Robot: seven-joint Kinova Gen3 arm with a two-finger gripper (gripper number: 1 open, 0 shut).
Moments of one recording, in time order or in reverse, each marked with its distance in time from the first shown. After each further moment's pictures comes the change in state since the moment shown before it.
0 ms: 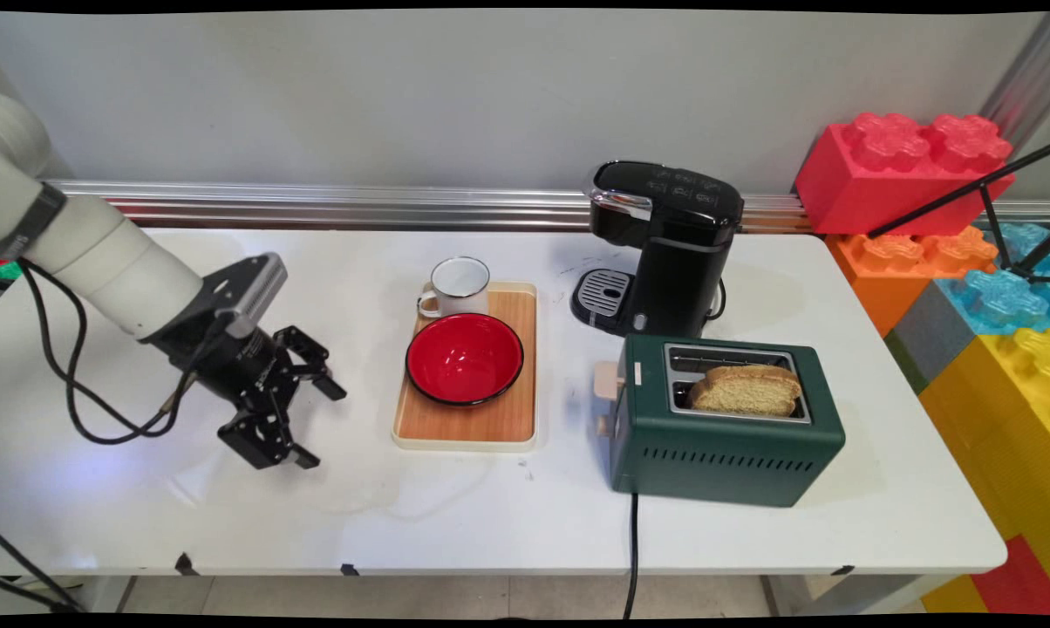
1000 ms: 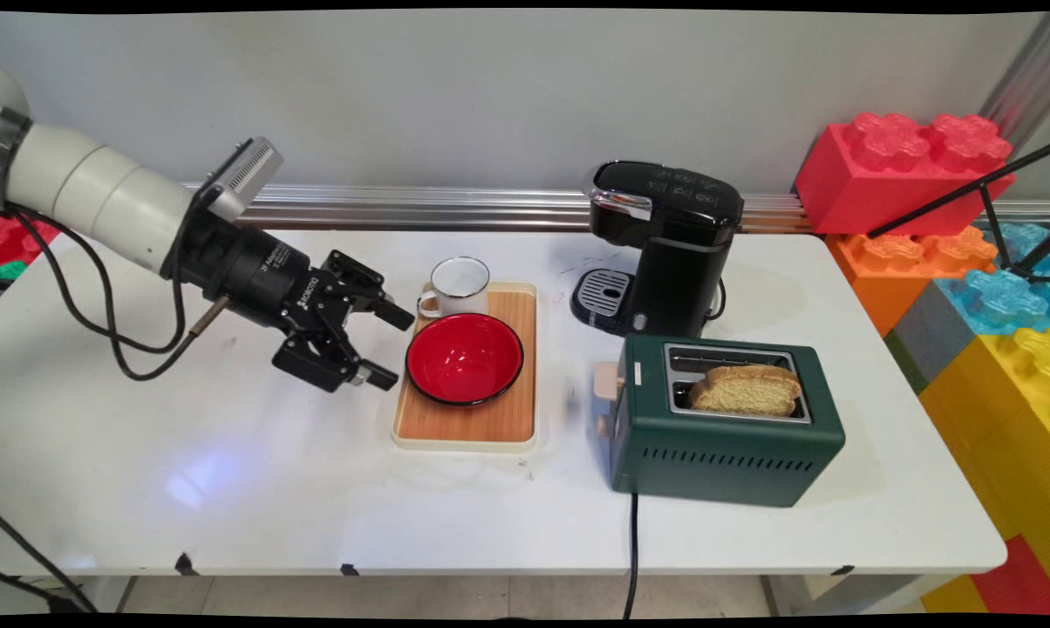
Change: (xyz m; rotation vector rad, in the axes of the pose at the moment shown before) arm 0.038 -0.018 -0.035 0.020 0.387 -0.031
